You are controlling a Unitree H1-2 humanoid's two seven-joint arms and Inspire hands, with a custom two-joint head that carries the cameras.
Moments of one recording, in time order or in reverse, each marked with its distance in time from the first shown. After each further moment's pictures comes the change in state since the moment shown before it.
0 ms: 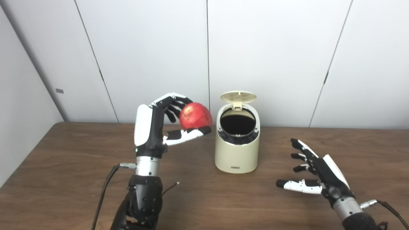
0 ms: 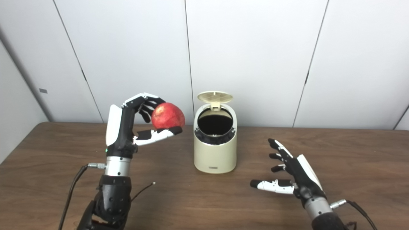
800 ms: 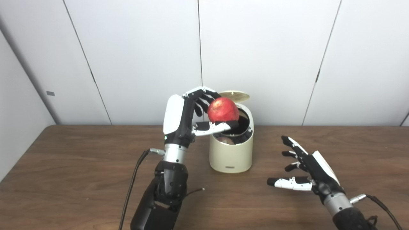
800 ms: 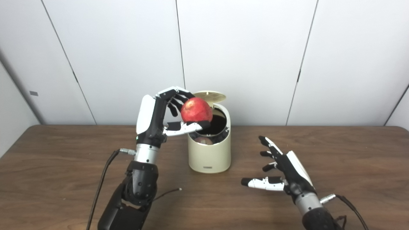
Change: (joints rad) left arm -0.142 -0.075 -0.068 0.274 0.048 -0.082 0.051; right arm -0.001 0.007 0.014 -0.040 -0.028 0.041 0.000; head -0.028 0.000
